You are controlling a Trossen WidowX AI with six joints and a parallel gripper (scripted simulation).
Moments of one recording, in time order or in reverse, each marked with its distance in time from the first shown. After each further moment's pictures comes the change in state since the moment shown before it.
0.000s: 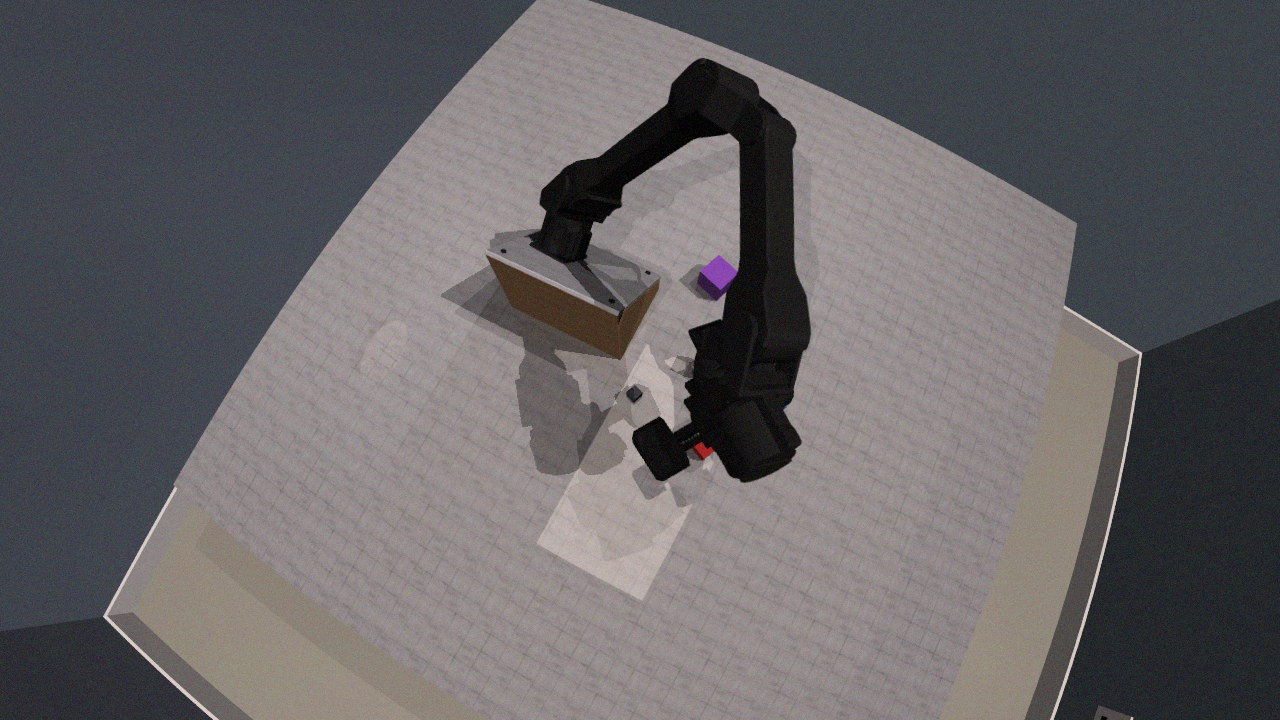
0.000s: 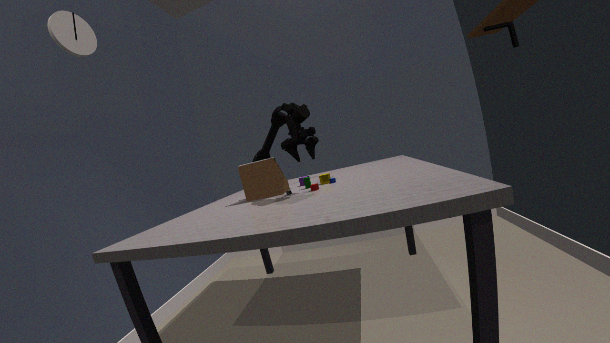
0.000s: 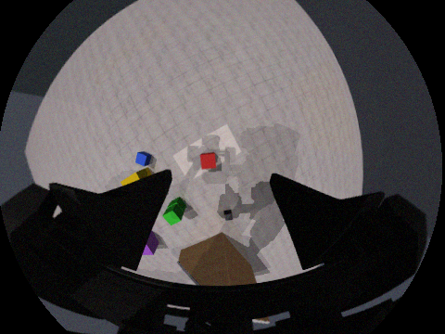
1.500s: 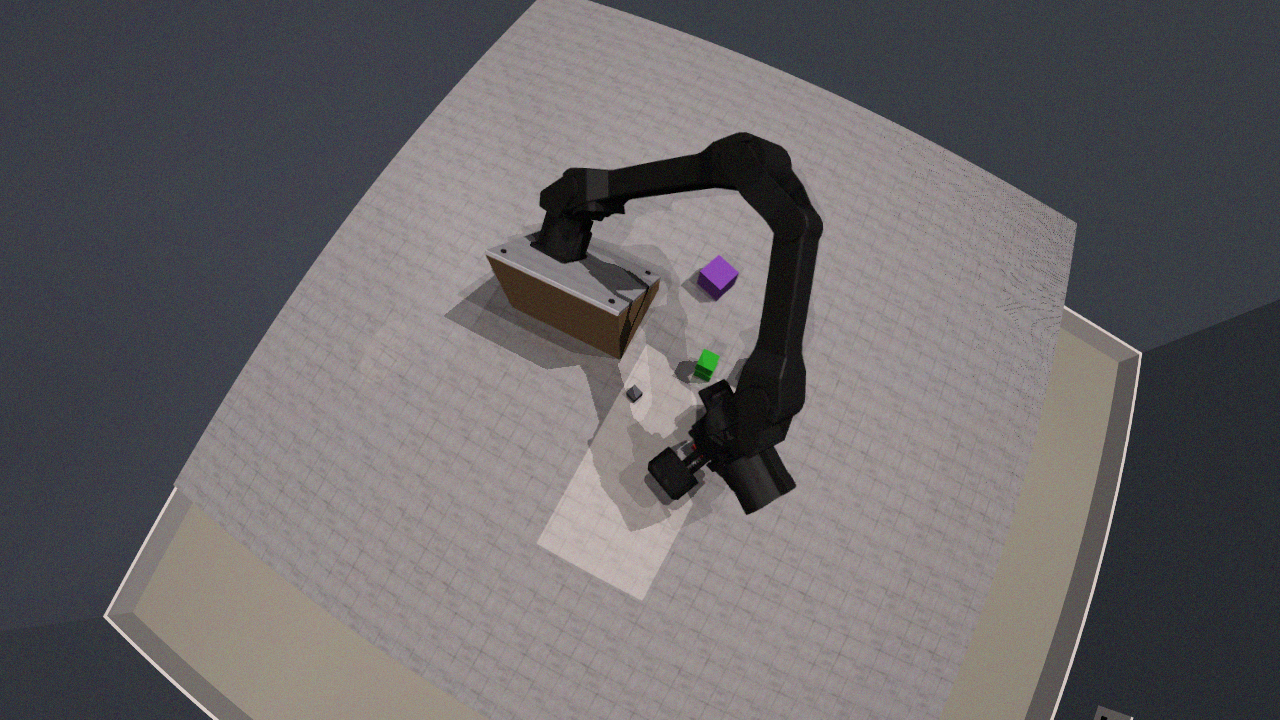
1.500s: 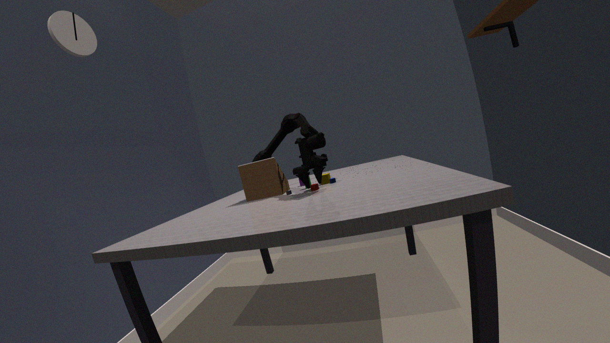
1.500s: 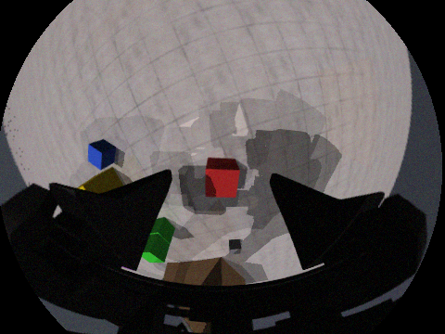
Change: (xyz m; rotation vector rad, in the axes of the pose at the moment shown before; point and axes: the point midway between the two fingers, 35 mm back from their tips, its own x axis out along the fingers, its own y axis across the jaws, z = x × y) arm 0.116 0.020 -0.021 -0.136 0.204 0.067
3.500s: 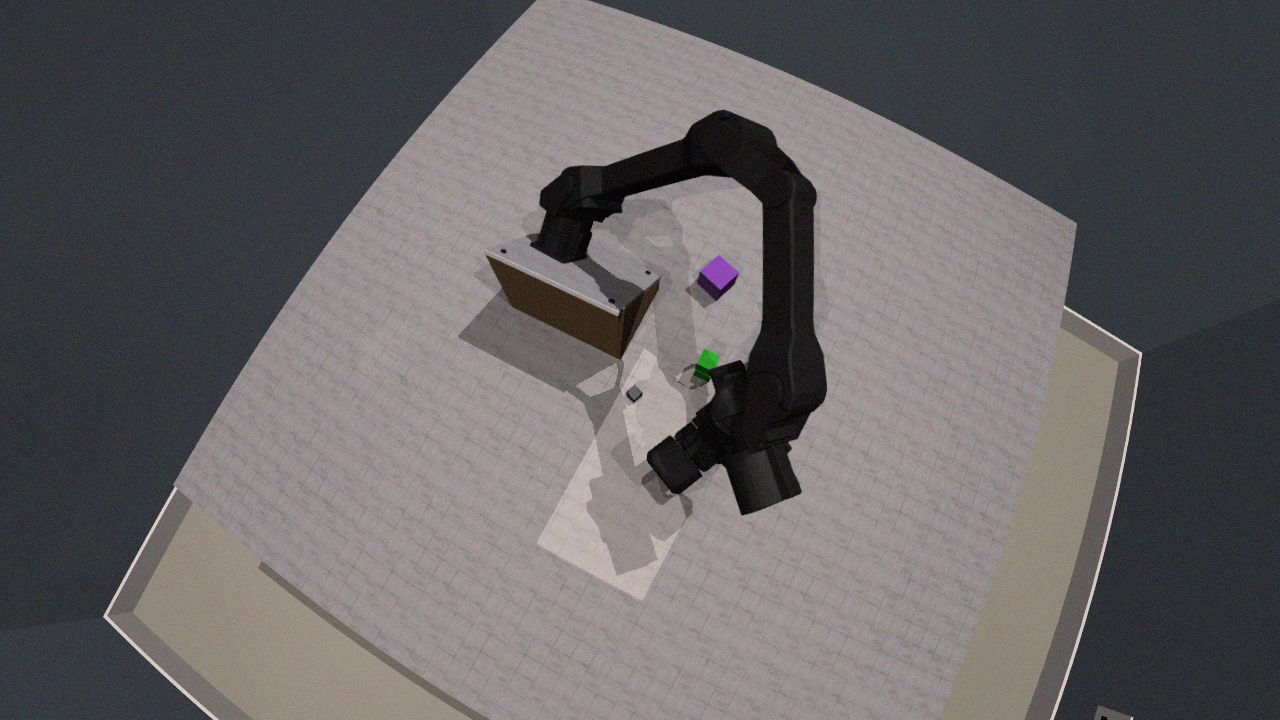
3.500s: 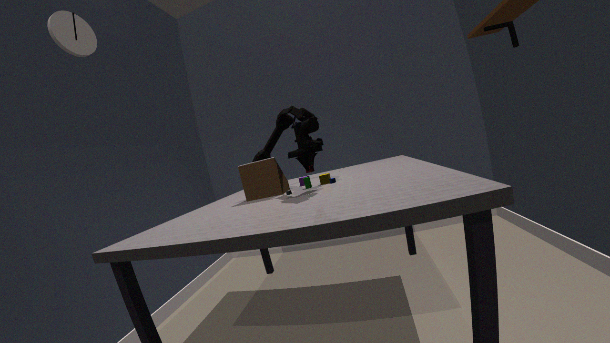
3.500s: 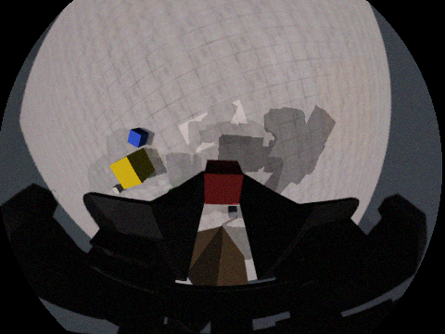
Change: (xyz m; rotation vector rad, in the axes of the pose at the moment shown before) arm -0.072 -0.001 -0.004 0.018 0.015 0.010
